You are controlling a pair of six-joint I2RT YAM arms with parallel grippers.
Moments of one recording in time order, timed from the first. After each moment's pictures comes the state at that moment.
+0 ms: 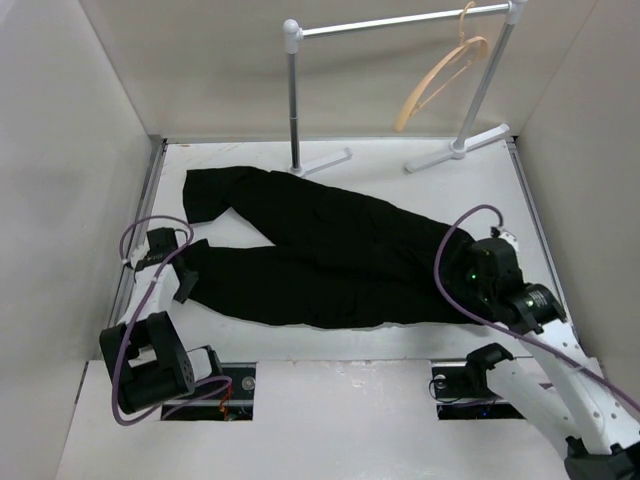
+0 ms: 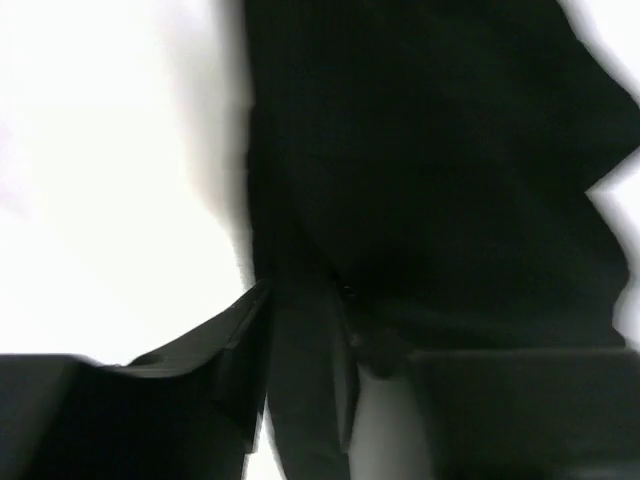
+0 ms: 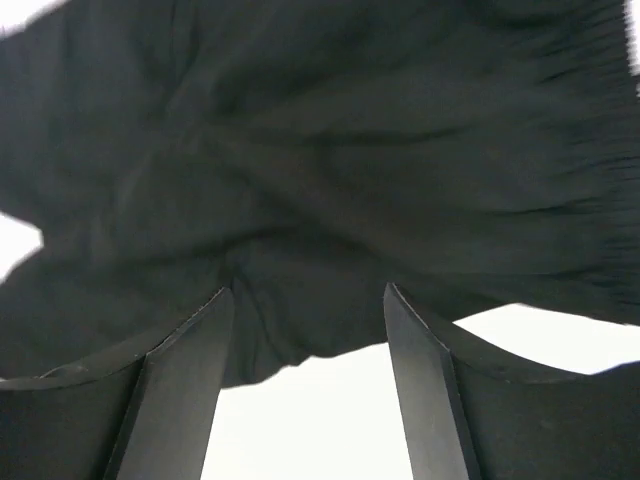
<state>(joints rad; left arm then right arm) 0.27 1.23 0.66 -0.59 -0.24 -0.80 0.32 0.65 0.75 -0.86 0.19 0.83</state>
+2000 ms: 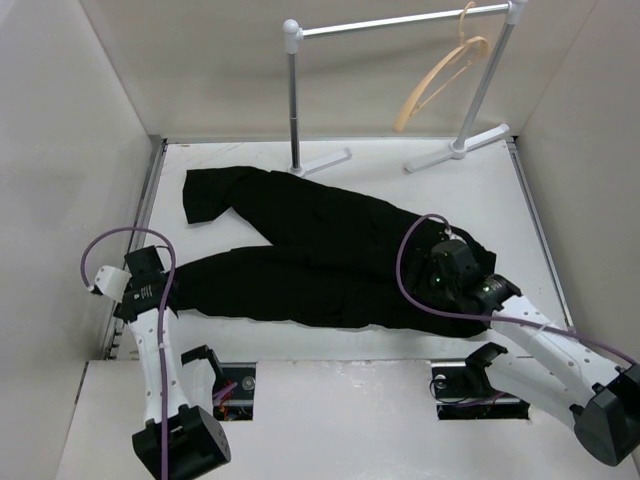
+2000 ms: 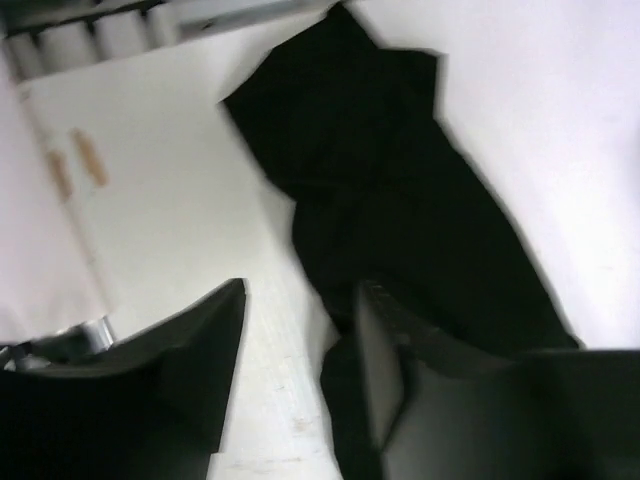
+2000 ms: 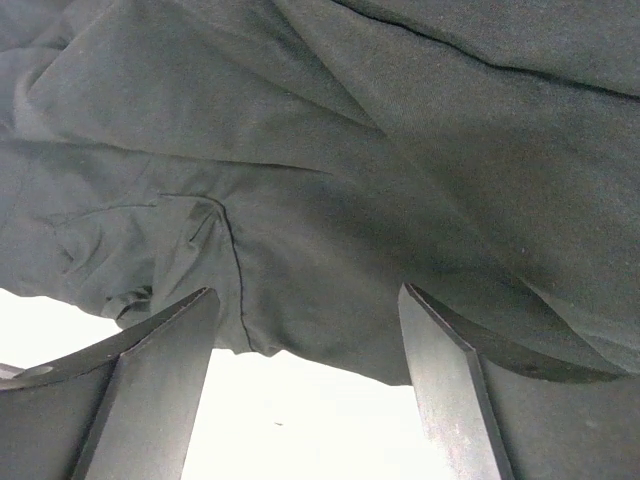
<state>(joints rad) 0.41 0.76 0.63 -0.84 -0.42 -0.84 0.54 0.90 0.57 -0.53 0.03 0.82</state>
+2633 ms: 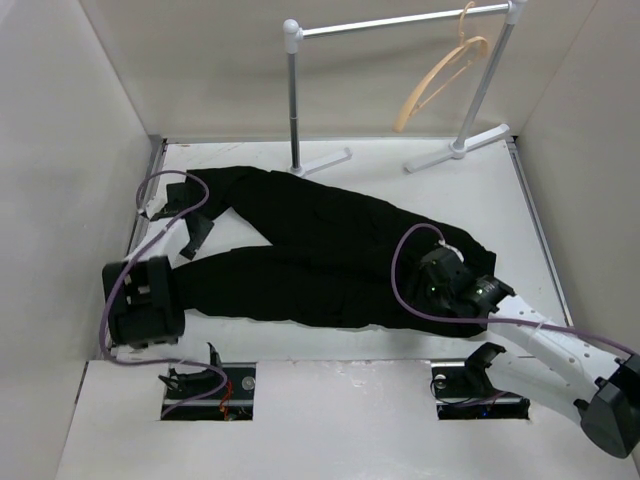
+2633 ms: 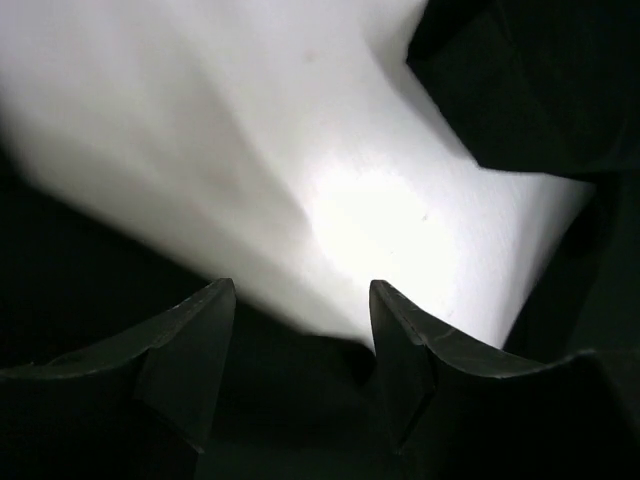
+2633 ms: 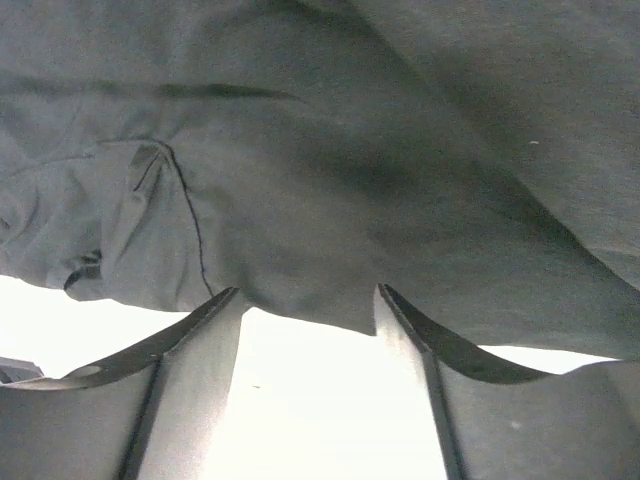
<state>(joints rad) 0.13 1.48 0.93 -0.47 -0.30 -0.89 0.64 0.91 0.57 -0.65 0.08 0.91</state>
